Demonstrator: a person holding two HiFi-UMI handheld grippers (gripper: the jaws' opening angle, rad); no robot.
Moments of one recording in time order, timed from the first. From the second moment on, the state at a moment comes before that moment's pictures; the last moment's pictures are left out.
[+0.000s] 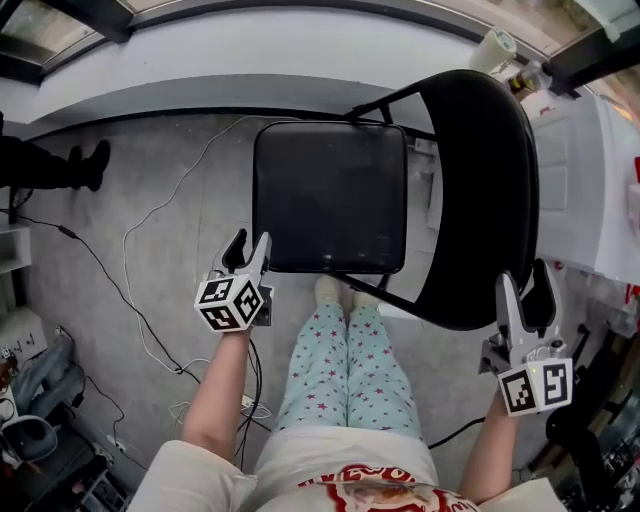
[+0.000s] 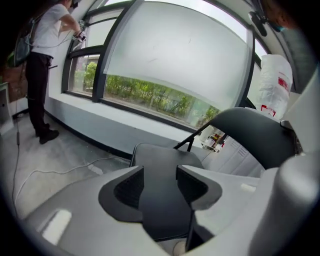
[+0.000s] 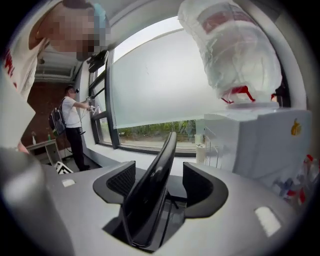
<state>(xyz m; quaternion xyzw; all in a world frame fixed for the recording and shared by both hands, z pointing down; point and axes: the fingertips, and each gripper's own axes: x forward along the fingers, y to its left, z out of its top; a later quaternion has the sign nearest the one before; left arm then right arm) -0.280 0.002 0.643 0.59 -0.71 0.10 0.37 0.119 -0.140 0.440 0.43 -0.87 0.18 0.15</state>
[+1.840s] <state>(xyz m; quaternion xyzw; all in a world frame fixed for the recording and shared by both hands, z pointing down) -0.127 -0.071 0.611 0.59 -0.53 0.03 0.61 0.056 -0.106 0.367 0.42 -0.86 0.28 0.13</state>
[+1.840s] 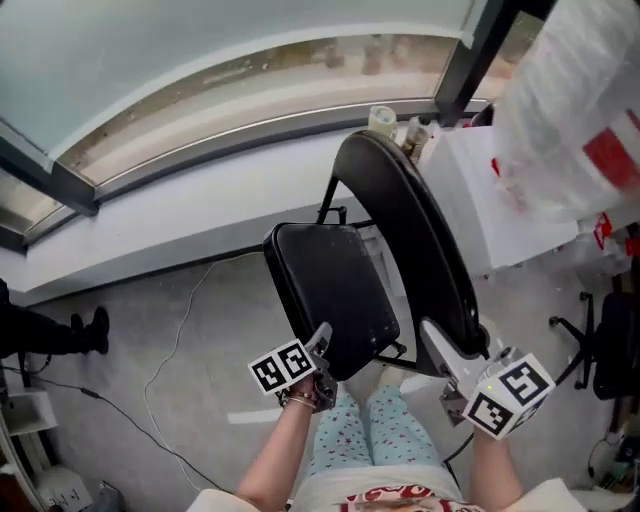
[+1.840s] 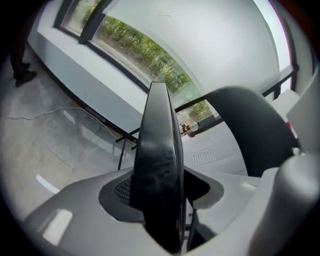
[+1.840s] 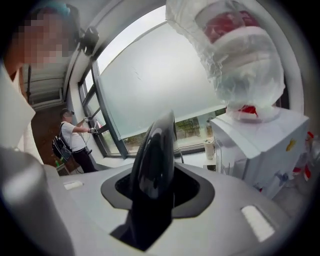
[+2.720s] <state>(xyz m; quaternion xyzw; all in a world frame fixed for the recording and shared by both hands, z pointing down) 0.090 -0.174 0.547 0.57 -0.58 0.13 0.56 0.162 -0.152 0.340 0.46 -0.85 0.19 0.16</state>
